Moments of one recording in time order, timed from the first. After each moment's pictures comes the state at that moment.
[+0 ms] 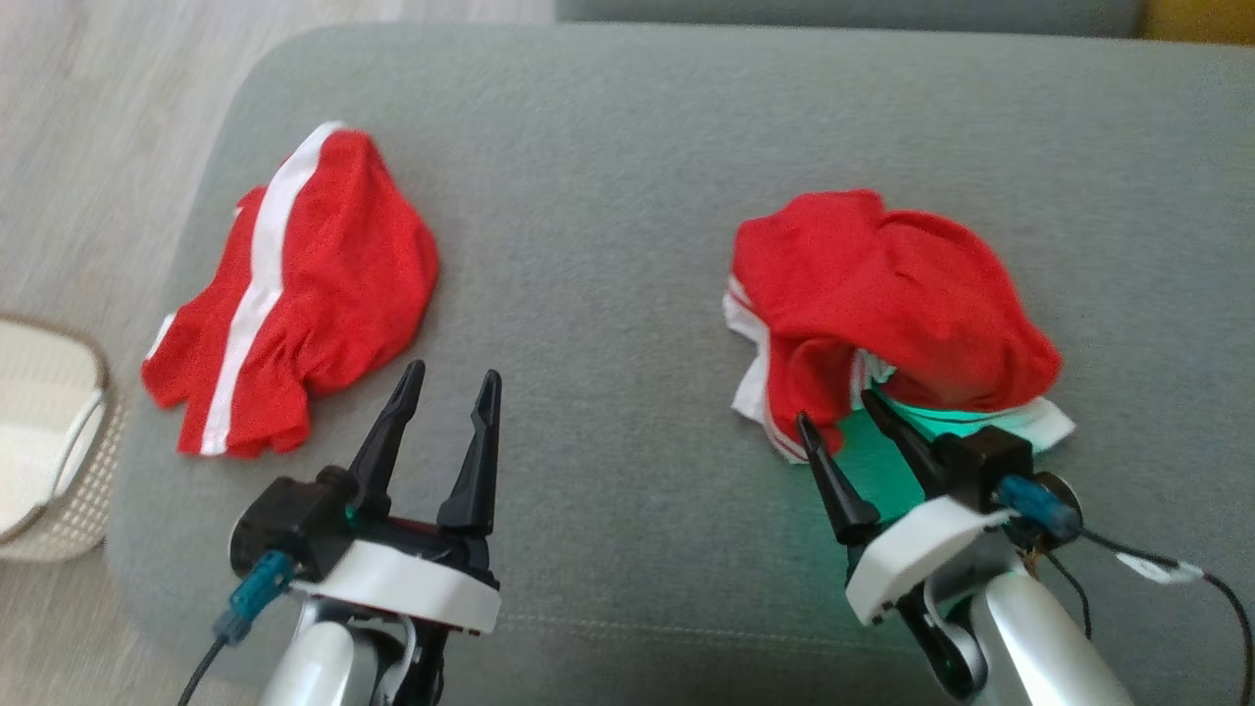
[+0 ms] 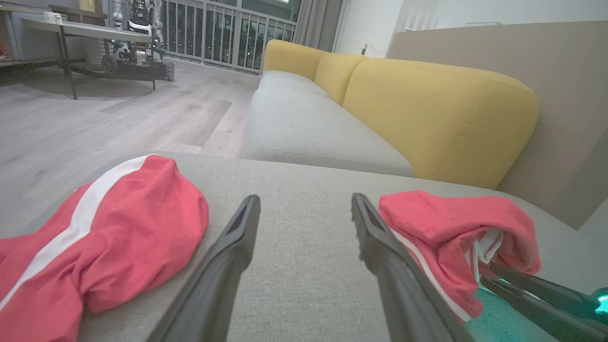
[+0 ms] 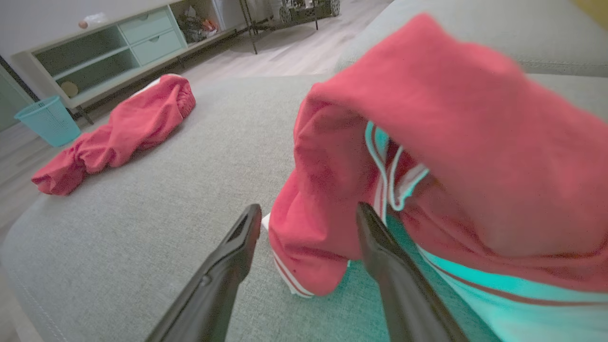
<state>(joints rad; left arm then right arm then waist) -0.04 0.05 -0.28 0.05 -0.27 -0.08 -0.25 -0.17 -0.05 0.20 0.36 0.19 0.13 -0.14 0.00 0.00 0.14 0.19</state>
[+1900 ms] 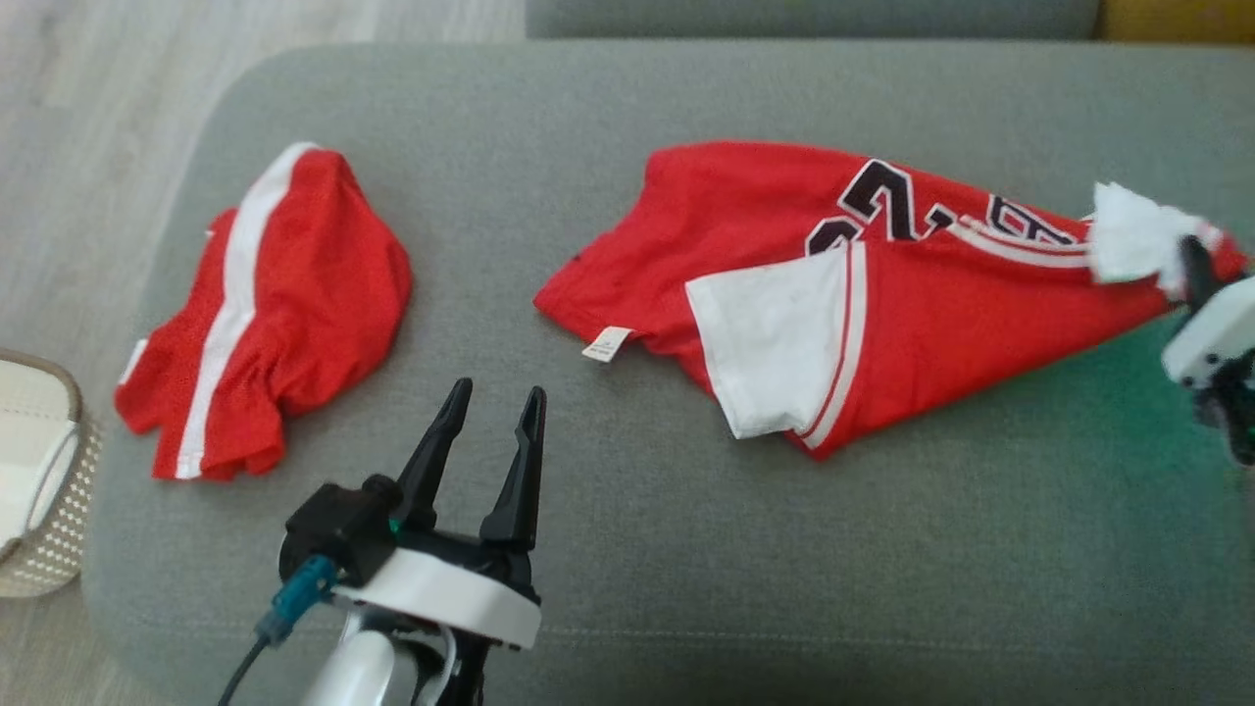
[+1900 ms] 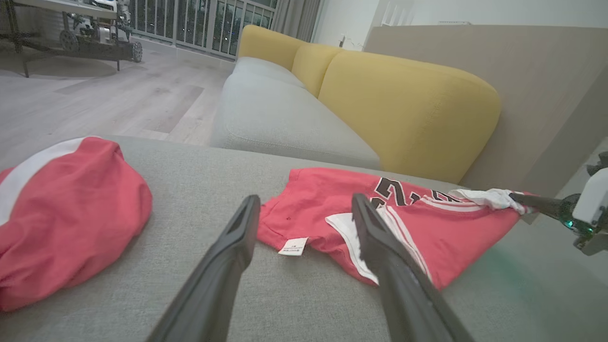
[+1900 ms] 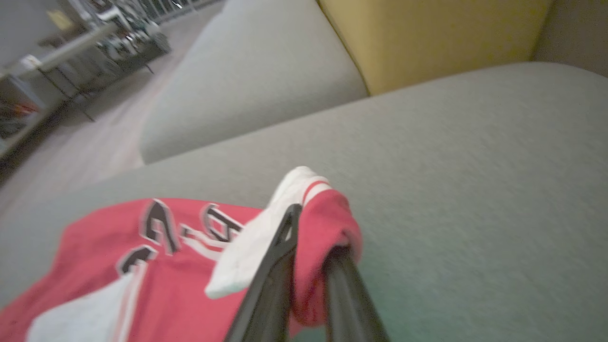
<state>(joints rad) -0.04 0.05 -0.38 0.06 -0.34 -0.03 -0.25 -0.67 -0.33 -0.16 0.93 0.40 0.13 0.04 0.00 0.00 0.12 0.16</state>
